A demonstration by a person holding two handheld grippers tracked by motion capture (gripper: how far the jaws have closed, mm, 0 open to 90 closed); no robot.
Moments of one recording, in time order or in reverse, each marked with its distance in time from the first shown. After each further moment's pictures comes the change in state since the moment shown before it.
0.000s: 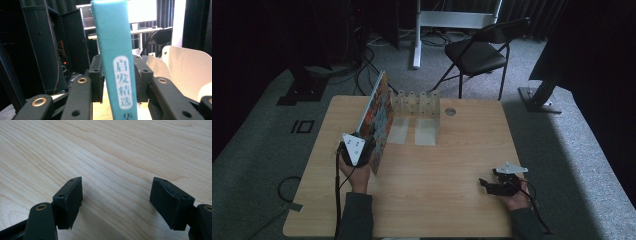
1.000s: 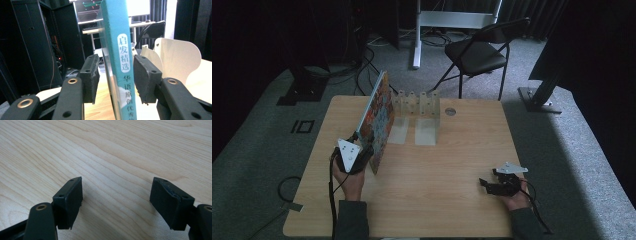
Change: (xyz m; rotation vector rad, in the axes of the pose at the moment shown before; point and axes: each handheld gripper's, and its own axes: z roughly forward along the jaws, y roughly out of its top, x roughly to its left) left arm 0.007 -0.001 -0.021 0.043 -0.047 0.006; right arm 0.000 0.000 0.000 0.000 -0.002 -0.001
